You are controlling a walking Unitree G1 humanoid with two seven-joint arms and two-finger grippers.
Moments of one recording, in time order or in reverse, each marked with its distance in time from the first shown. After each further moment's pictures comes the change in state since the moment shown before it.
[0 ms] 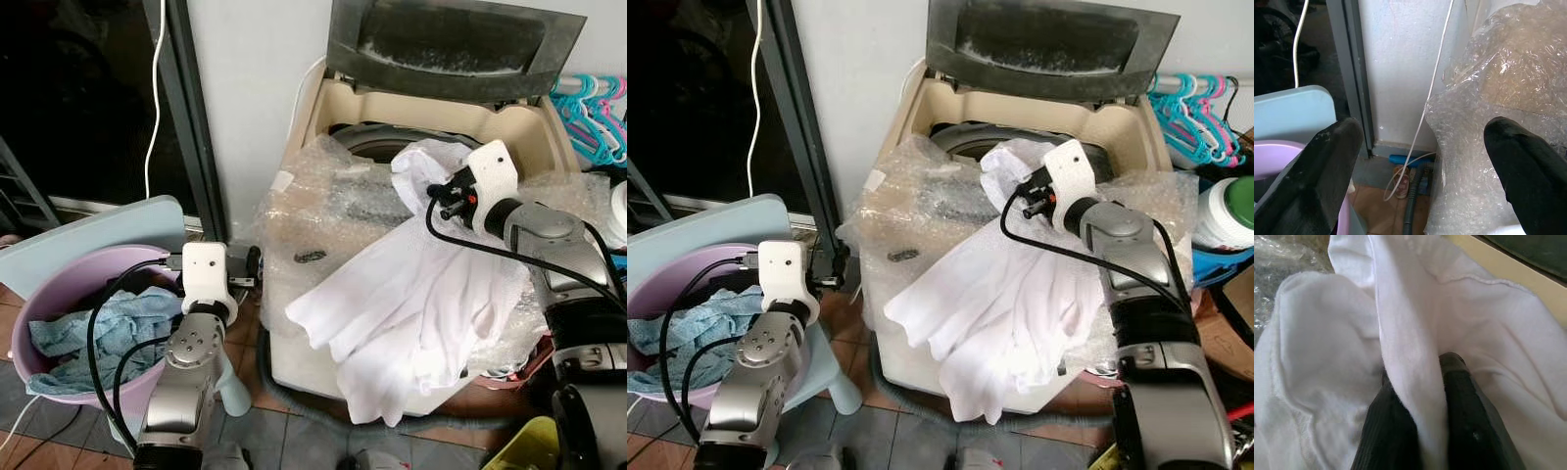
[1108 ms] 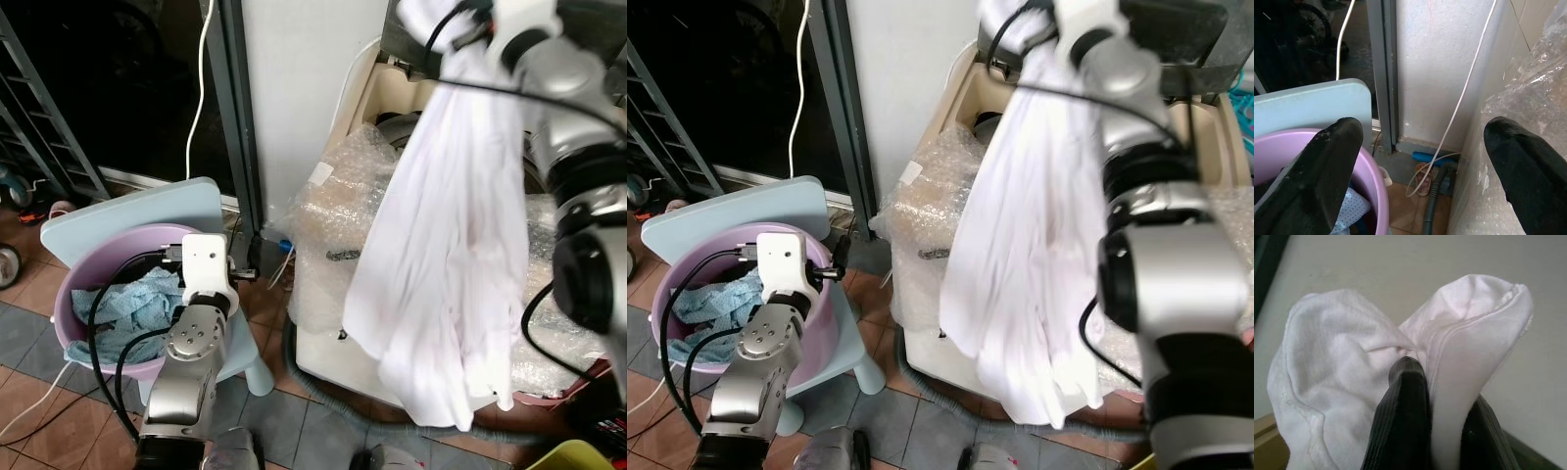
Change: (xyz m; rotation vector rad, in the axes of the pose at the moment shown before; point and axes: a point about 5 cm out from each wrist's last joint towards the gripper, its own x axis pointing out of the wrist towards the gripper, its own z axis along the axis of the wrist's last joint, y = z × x) left arm 0.004 0.001 0.009 0.003 -0.039 0.002; right arm -0.006 -0.051 0.194 -0.282 -0.527 -0.510
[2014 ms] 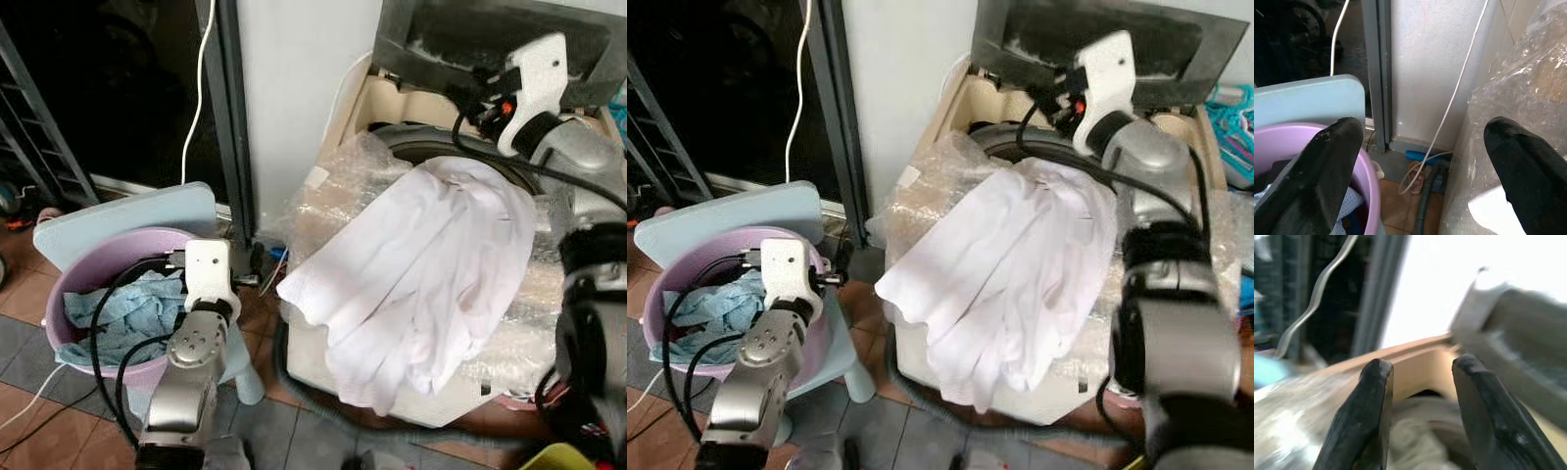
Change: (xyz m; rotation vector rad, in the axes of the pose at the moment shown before) left arm -0.005 -0.002 -0.008 -0.006 0.031 -0.002; right arm -0.078 0.042 -0.097 0.337 0.112 0.582
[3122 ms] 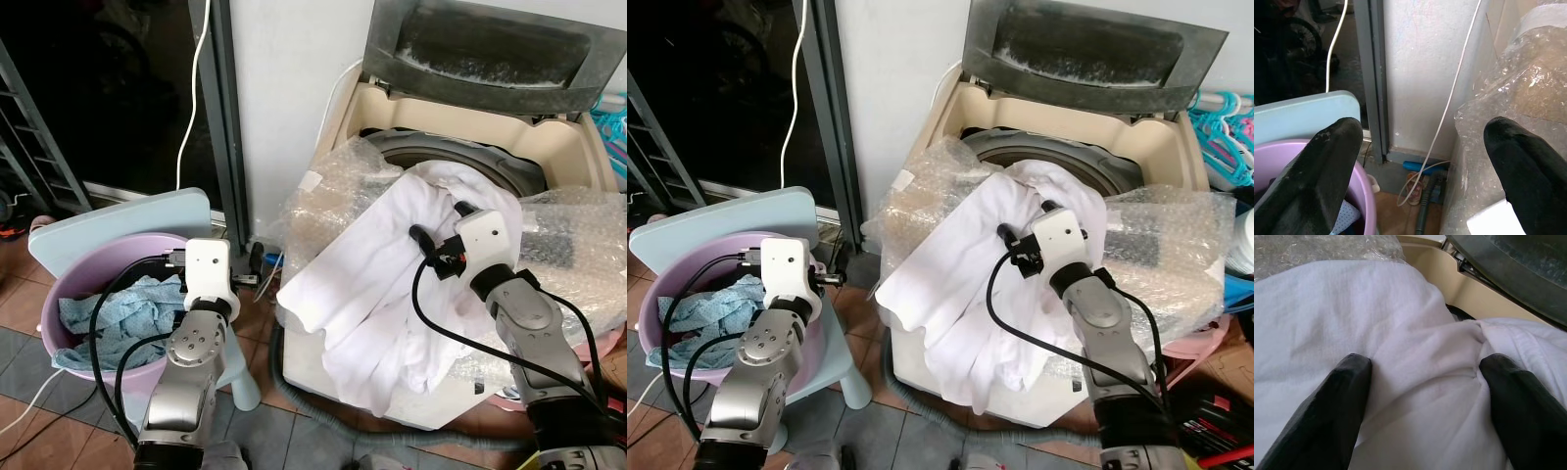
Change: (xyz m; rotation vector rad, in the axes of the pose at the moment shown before) left arm 0.002 -0.002 0.004 0.011 -0.021 -0.012; right arm -0.061 0.088 -0.095 -0.053 0.198 -0.231
